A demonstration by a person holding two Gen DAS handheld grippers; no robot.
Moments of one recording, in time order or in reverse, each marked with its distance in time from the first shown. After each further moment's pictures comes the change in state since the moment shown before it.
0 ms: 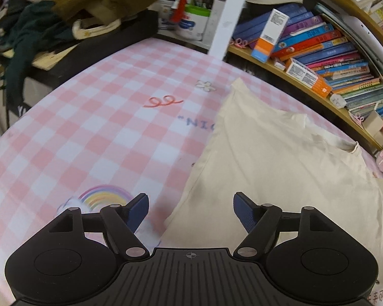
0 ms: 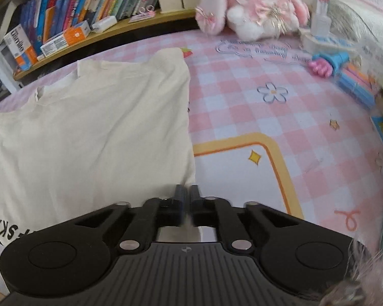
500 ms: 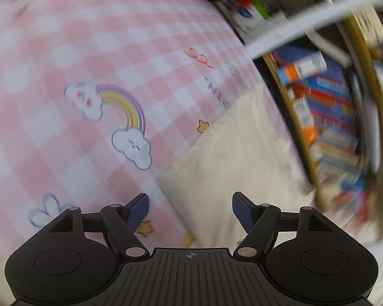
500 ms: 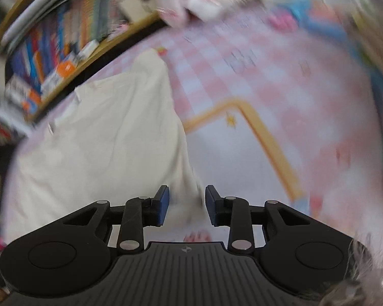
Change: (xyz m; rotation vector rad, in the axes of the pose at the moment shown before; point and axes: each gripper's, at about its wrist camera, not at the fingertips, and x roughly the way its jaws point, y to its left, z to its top) left arm -0.004 0.056 -0.039 -0.606 0.120 -0.278; right arm -0.035 -0.053 -0.023 0.386 0.084 0.184
